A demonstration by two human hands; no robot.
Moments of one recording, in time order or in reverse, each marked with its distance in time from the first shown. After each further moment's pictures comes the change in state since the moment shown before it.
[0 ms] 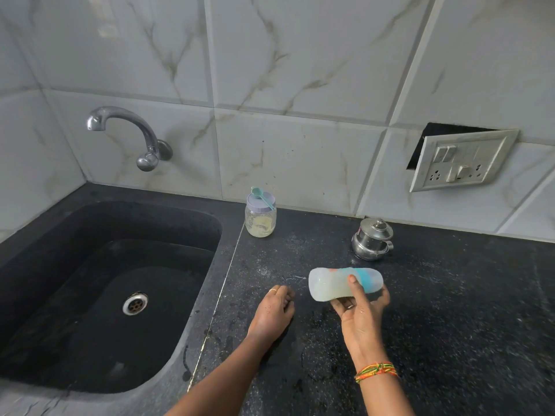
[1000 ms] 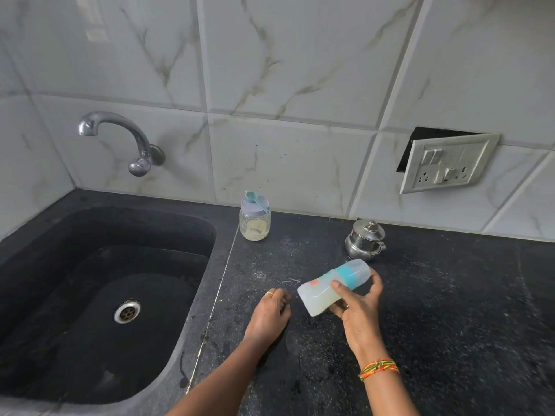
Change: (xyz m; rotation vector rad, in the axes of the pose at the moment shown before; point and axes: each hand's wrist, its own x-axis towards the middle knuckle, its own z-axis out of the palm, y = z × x) left_hand 0.000 -0.003 0.000 0.004 -0.003 0.028; right_hand -0.003 -0.008 0.001 -0.132 -0.078 -0.022
